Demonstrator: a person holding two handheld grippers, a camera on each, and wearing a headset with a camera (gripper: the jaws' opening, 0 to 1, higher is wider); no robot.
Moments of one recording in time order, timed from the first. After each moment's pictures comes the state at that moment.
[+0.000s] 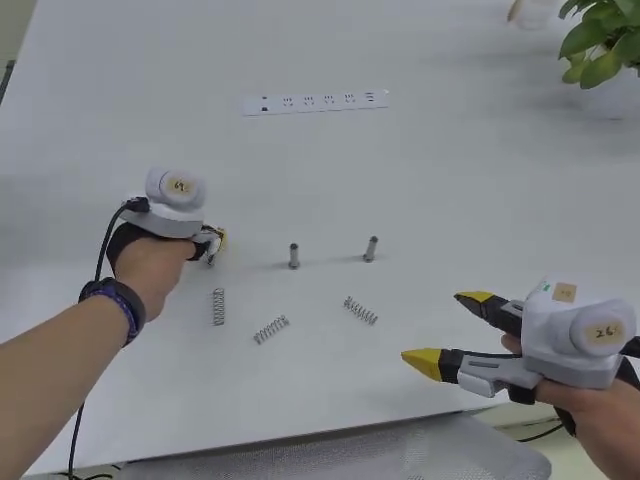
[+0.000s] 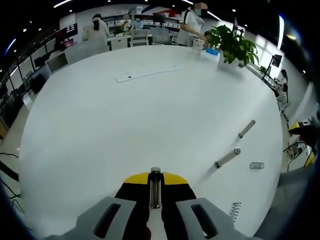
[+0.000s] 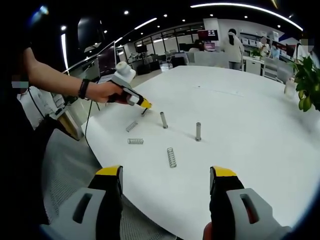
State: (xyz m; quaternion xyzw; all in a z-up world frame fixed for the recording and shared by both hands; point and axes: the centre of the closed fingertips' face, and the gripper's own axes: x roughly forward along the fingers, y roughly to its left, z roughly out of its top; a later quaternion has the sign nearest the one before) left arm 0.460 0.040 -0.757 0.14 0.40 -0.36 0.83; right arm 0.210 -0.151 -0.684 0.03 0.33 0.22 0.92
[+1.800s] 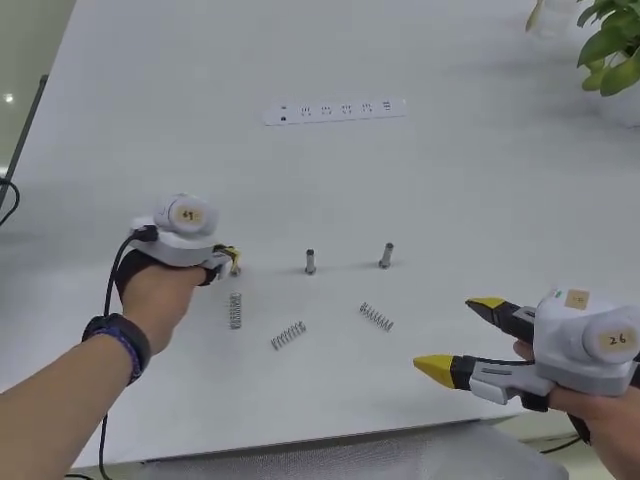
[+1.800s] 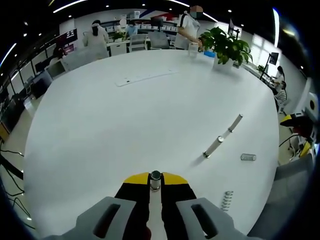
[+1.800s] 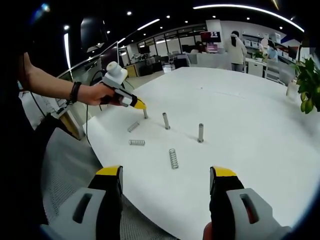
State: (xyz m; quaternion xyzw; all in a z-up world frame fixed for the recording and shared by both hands) left arm 0.427 0.050 -0.740 0.15 0.38 -0.36 0.84; right arm 0.211 -0.148 -0.686 0.03 0.33 0.23 0.92
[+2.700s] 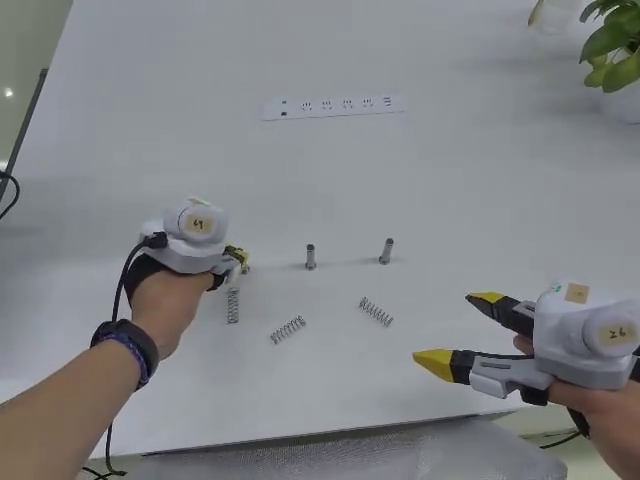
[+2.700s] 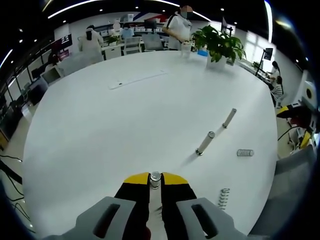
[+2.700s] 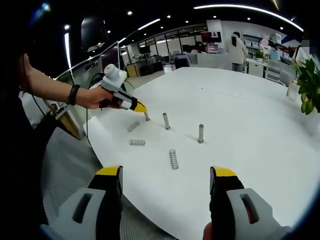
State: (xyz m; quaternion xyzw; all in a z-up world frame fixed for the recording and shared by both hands) left arm 0.417 0.042 -0.742 0.16 0.36 -0.38 0.84; right arm 0.212 -0.147 -0.684 0.03 0.33 0.24 0.92
